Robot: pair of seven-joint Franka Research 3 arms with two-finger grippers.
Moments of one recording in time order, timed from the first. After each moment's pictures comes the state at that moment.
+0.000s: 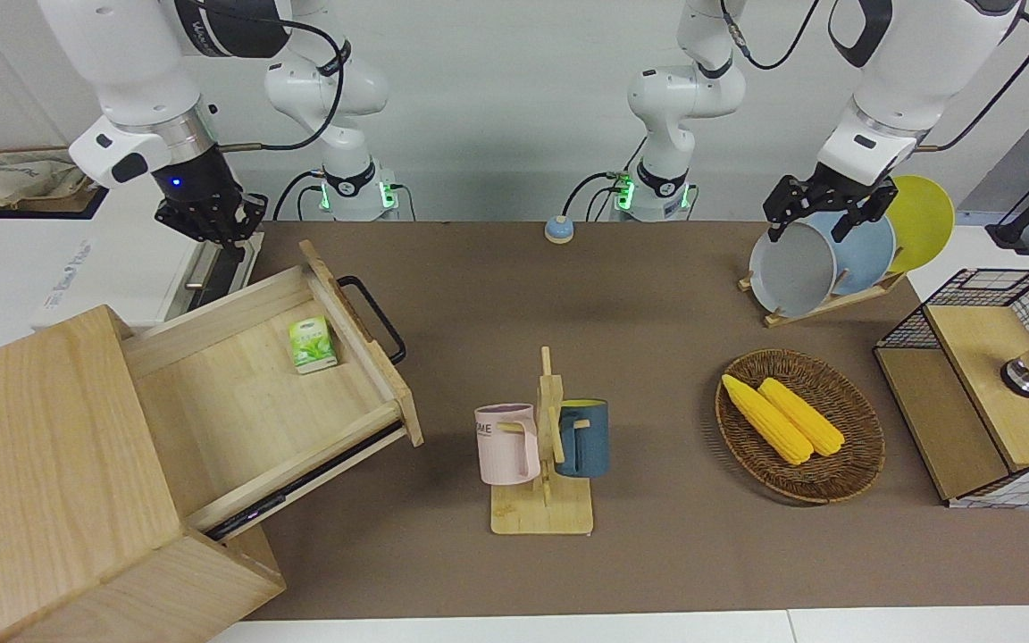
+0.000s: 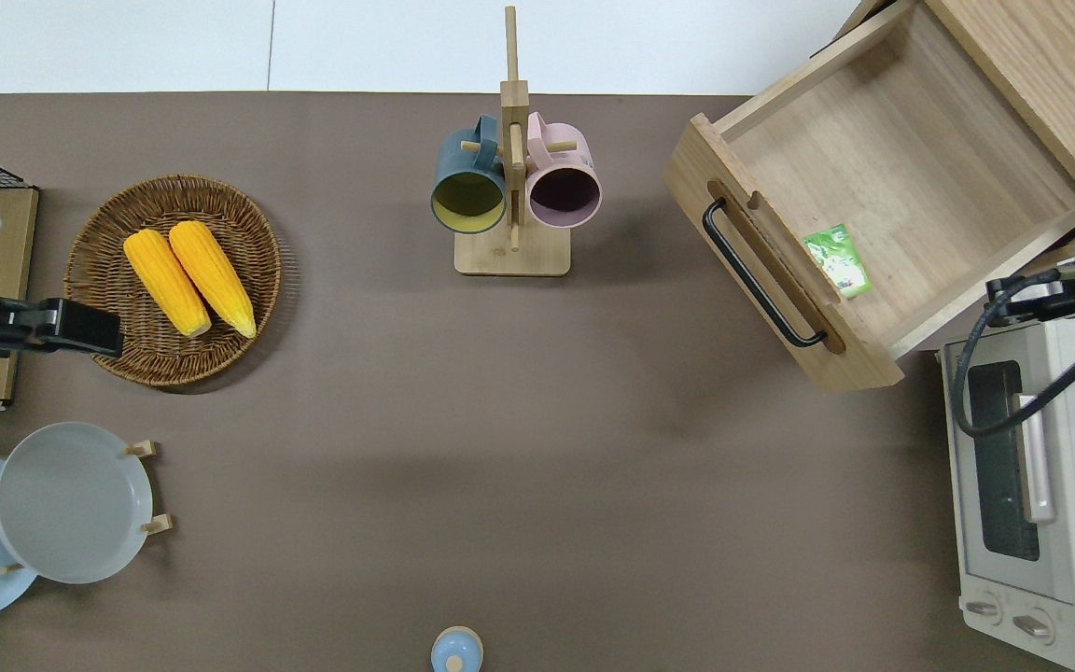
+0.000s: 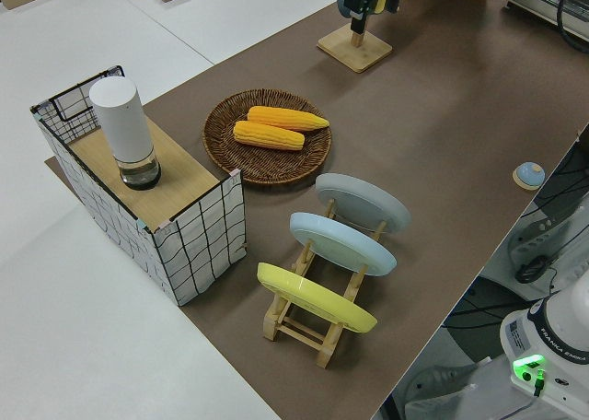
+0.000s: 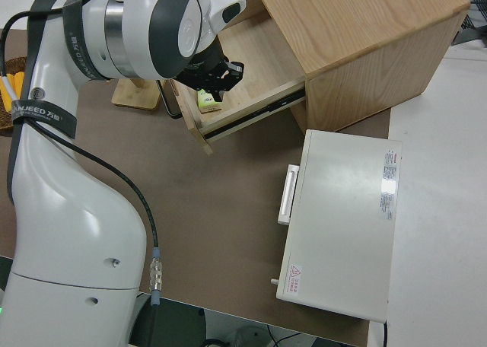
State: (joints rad) left arm 0.03 0.04 -0.06 -1.51 0.00 1.52 0.02; right arm -0.01 0.08 0.03 -1.41 -0.02 1.48 -0.04
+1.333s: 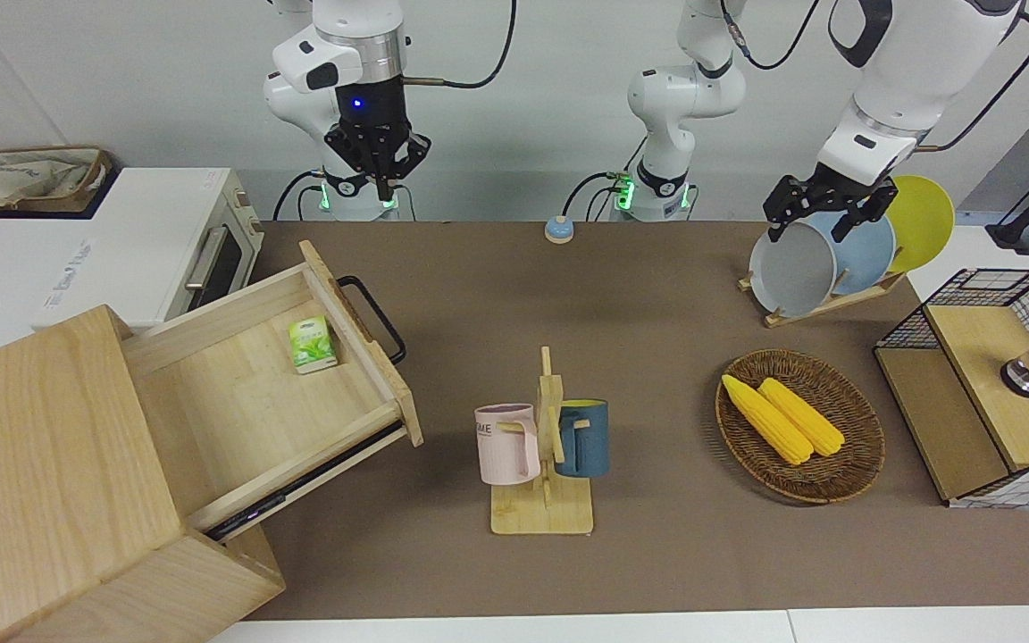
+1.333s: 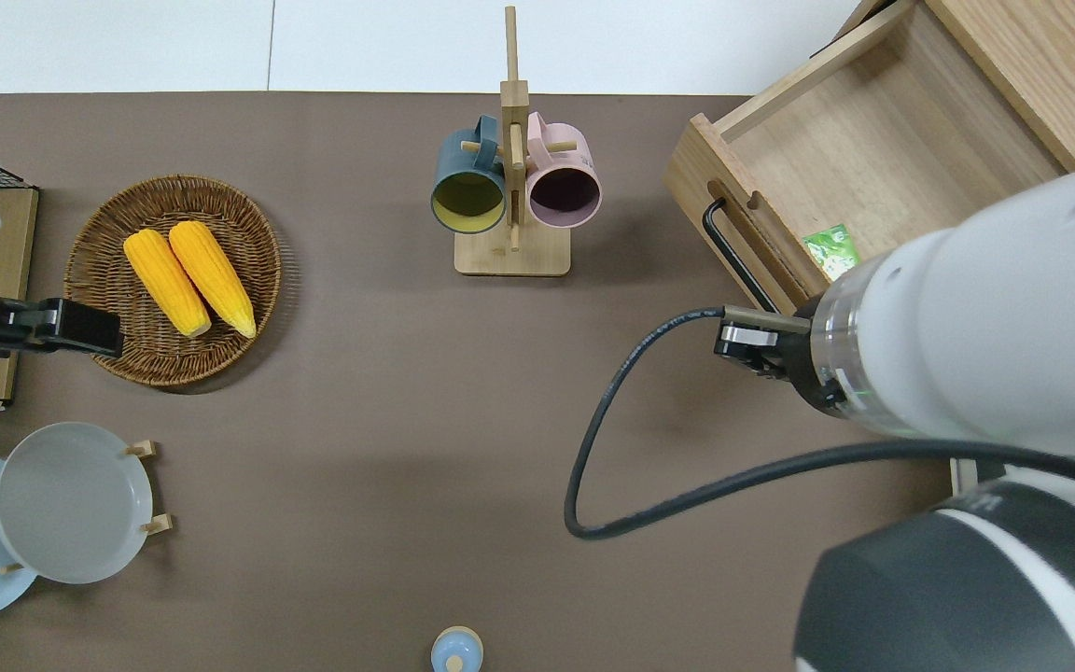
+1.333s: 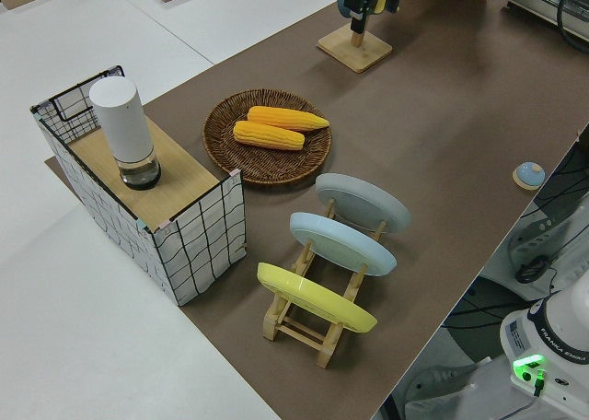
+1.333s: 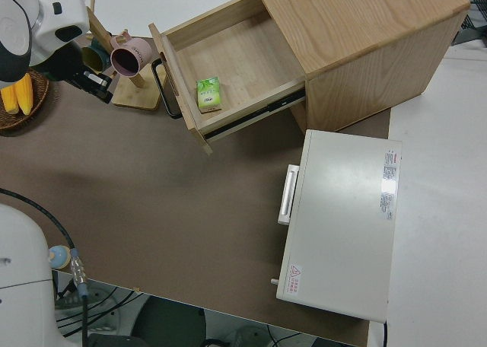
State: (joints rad) left arm 0.03 0.04 -0.06 -1.51 0.00 1.52 0.02; right arm 0.34 0.07 0.06 -1.36 -0.05 1.48 0.70
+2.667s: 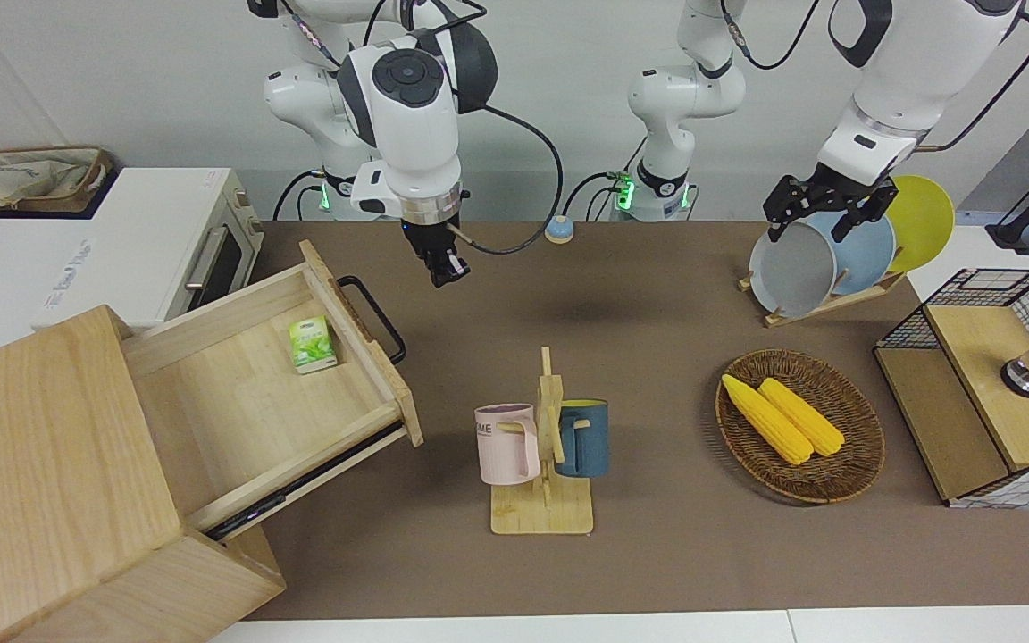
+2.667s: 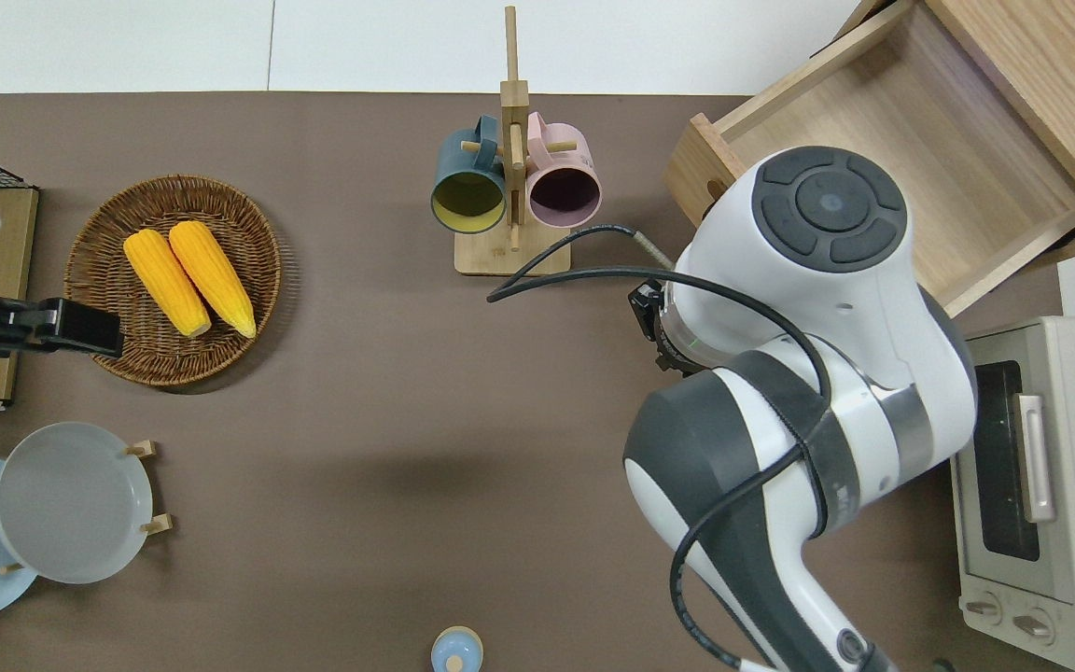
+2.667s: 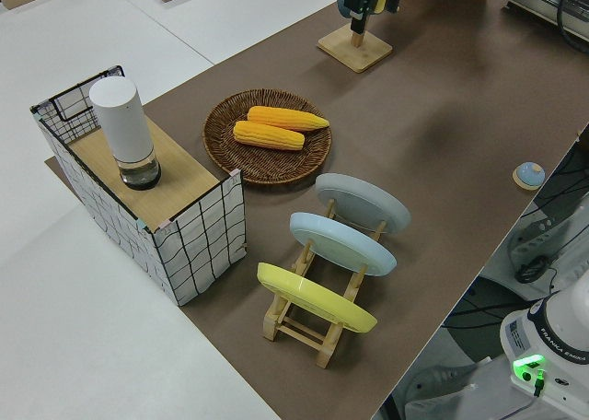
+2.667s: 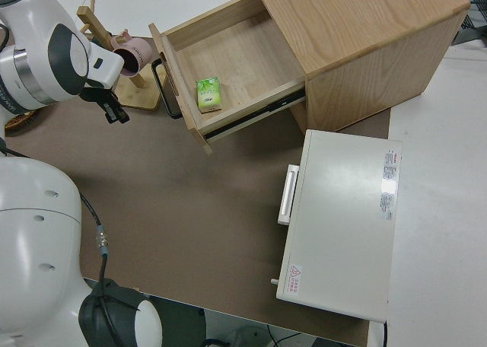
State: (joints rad) left arm 0.03 0.04 -0.06 -1.51 0.00 1.52 0.02; right arm 0.35 0.24 0.07 -1.50 0.01 1.67 1.33
